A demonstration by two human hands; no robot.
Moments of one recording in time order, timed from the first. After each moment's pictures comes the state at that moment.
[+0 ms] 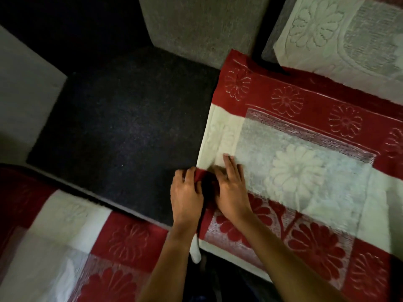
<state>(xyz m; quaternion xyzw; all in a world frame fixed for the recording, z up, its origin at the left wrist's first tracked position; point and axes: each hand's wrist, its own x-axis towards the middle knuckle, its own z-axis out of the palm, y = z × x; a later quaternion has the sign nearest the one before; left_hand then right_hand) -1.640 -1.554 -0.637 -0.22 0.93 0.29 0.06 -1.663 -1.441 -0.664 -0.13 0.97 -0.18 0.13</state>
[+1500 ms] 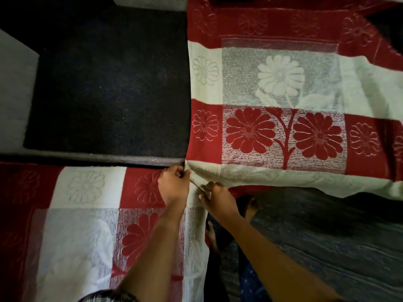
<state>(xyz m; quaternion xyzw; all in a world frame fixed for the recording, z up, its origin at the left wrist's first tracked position) -1.499 -1.633 -0.650 -0.25 0.88 0.37 0.15 -1.446 -1.526 -0.674 0.12 0.89 -0.32 0.30</state>
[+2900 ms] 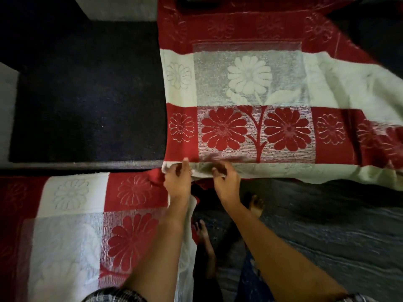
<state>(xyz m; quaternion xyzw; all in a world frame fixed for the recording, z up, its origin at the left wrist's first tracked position) -1.488 -1.576 -0.661 -0.37 0.73 0.54 0.17 -1.453 -1.471 -0.650 0.35 0.76 -0.54 0.08</state>
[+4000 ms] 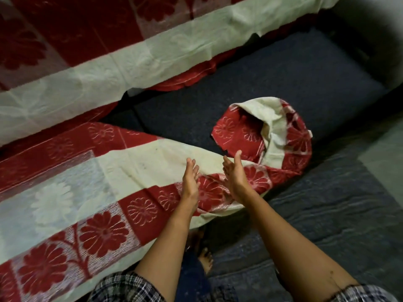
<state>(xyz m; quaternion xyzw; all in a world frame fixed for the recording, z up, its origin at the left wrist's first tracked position) -1.469 -0.997 -0.503 -0.11 0.64 0.61 0.46 -1.404 -0.903 -0.514 0.52 0.45 -0.73 0.00</state>
